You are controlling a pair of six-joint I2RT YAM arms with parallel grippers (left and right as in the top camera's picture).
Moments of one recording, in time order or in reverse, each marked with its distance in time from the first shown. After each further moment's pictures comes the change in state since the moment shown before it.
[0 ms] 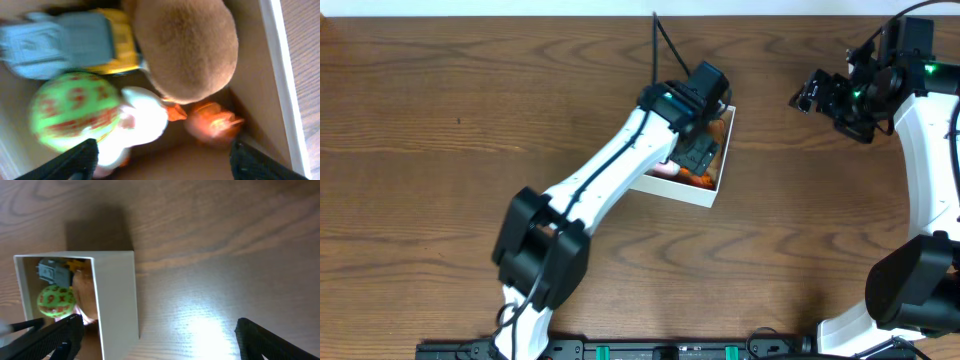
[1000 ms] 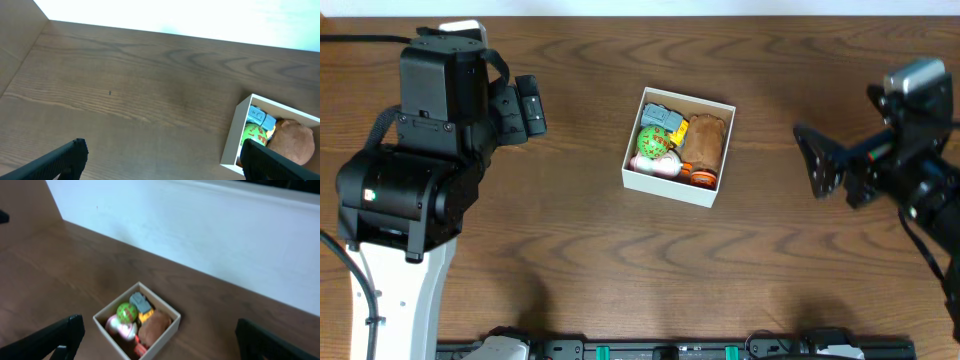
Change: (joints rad) left arm 0.451 -0.709 0.035 -0.212 -0.245 -0.165; right arm 0.205 -0.755 0.005 0.072 -0.048 -0.409
